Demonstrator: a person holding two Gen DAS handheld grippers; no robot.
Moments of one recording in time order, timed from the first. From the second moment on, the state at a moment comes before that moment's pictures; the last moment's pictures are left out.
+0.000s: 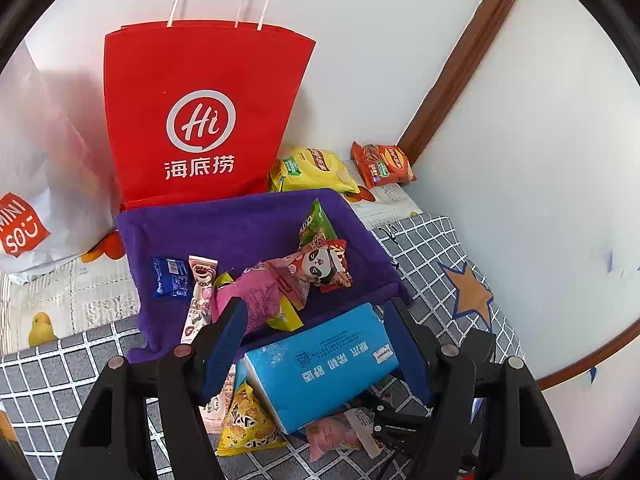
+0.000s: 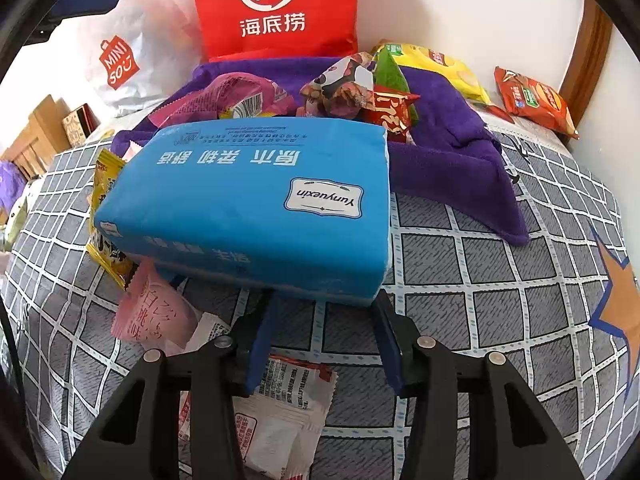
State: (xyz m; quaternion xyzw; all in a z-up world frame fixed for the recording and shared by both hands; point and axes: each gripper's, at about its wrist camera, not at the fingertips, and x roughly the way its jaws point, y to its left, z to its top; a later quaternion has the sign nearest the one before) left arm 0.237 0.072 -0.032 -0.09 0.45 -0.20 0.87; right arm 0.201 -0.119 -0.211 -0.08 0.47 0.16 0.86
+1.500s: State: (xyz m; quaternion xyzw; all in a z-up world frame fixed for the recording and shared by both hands) left arm 0.175 0.107 -0.114 -0.08 0.51 -0.07 0.85; right arm 0.150 -0.112 -0.205 -0.04 0.47 0.23 0.85
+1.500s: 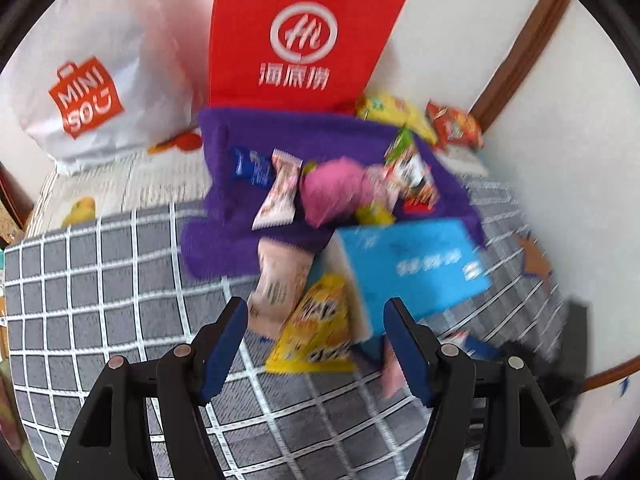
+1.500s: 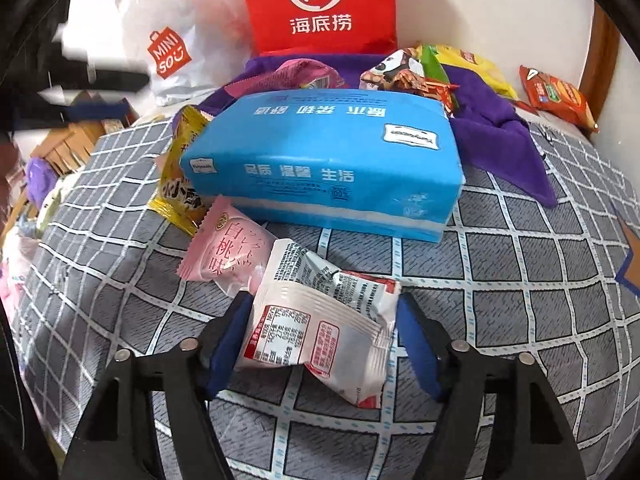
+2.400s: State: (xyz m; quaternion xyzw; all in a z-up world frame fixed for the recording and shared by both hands) left arm 0.159 0.092 -0.150 -0.04 0.51 -0.08 0.85; right arm 0.164 -0.169 -0.183 0.02 0.45 0.18 0.87
